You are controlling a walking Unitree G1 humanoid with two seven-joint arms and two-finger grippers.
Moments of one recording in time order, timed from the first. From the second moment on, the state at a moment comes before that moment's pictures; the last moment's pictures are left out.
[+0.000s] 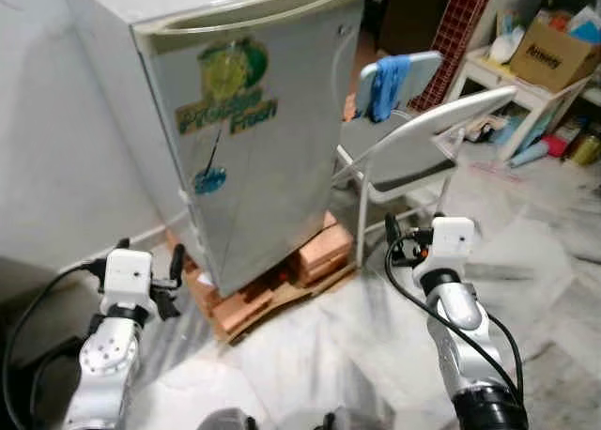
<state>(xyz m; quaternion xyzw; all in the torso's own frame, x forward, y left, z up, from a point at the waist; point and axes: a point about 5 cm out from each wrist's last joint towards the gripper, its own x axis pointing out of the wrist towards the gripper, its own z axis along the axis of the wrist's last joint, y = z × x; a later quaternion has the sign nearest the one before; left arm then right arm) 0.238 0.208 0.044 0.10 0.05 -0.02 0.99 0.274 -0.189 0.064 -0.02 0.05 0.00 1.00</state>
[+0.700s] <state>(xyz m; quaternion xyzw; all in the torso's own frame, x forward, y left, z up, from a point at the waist) 0.235 0.209 0.038 0.10 0.06 -0.02 0.99 0.280 -0.185 0.060 -0.02 0.05 0.01 1.00</state>
